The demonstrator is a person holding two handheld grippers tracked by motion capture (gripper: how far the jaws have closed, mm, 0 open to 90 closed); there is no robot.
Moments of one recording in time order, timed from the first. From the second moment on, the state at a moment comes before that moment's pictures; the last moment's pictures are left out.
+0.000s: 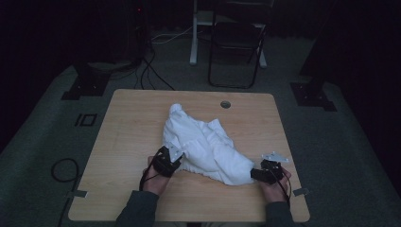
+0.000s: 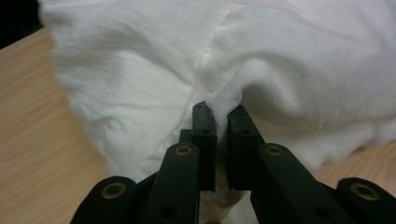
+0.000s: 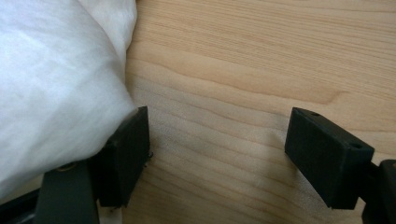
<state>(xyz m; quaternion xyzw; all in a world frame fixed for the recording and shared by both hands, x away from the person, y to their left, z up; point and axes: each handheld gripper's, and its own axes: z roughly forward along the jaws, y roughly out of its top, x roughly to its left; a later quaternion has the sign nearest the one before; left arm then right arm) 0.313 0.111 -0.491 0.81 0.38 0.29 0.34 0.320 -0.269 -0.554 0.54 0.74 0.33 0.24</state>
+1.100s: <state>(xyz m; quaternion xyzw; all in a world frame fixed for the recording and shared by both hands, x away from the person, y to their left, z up) 0.272 0.260 -0.513 0.72 0.54 0.29 0.32 0.320 -0.269 -0.554 0.54 0.74 0.33 0.24</state>
